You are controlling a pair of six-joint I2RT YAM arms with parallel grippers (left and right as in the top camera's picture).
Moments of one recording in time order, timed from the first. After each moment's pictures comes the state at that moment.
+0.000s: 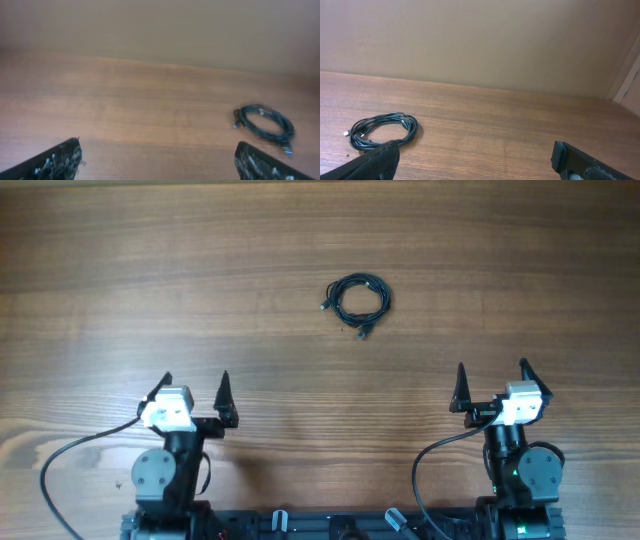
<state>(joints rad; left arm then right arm) -0.03 0.01 0.12 -0.26 0.03 -0.13 0.04 0.01 0.01 0.00 0.01 -0.10</state>
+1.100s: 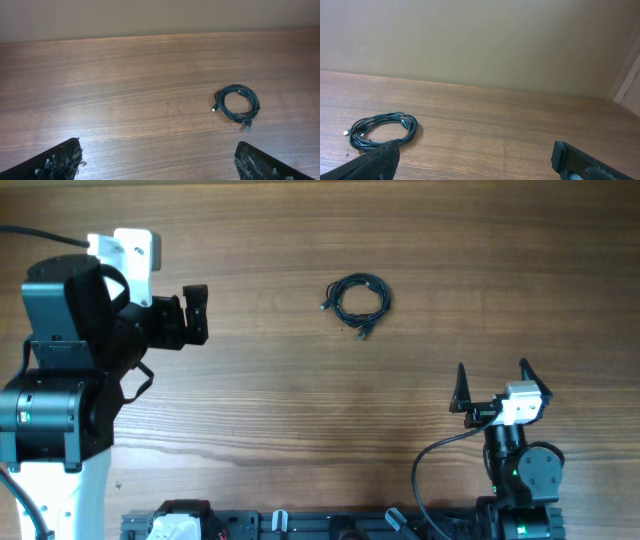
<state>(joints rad) -0.03 1.13 1.53 -1.05 0.09 0.04 0.04 0.01 0.01 0.00 0.01 -0.10</state>
